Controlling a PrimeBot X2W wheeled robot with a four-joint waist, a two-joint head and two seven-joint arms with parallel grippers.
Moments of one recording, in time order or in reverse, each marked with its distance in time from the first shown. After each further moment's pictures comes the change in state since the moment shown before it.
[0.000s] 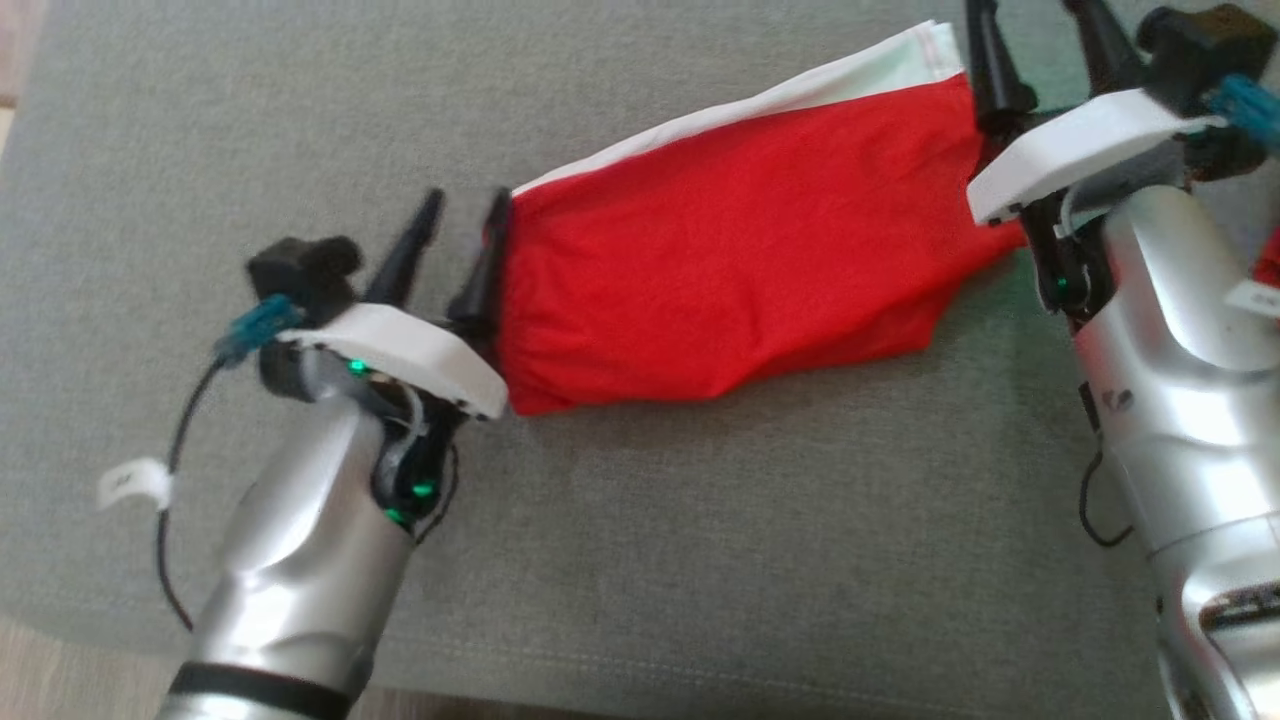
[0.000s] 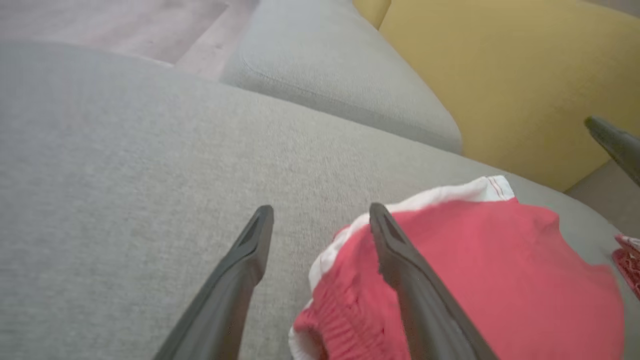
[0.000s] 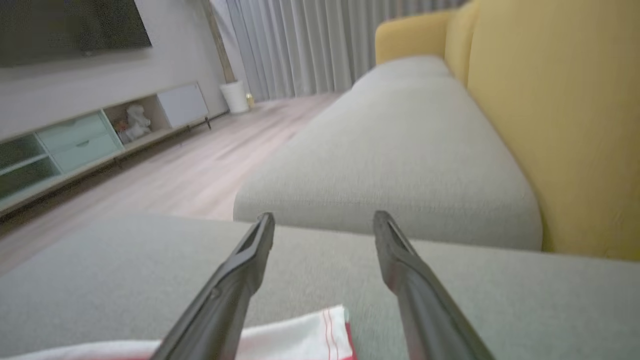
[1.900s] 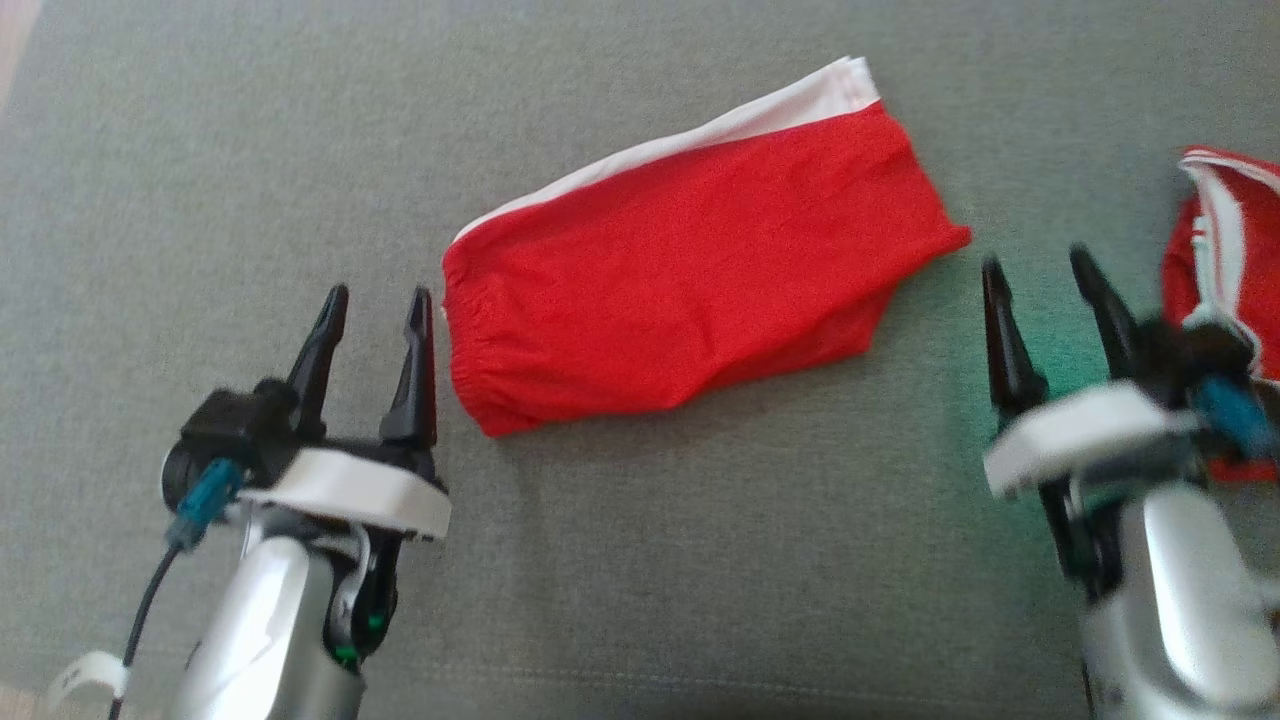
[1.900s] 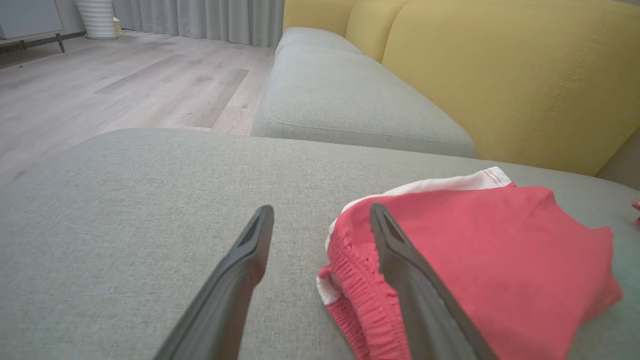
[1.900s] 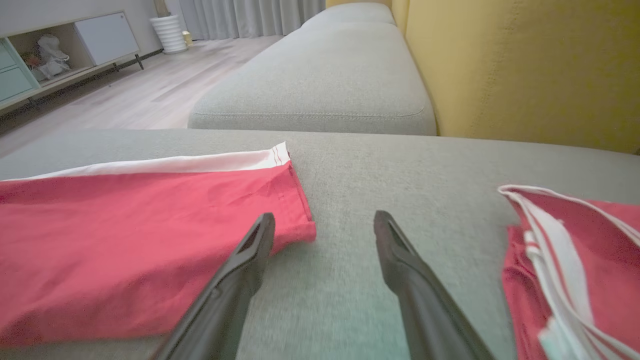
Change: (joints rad) left arm 0.353 0.038 0.172 -0.399 0.291 0.096 0.001; right arm 0.640 0.120 -0.269 -0.635 -0.273 0.000 0.263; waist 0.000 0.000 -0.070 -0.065
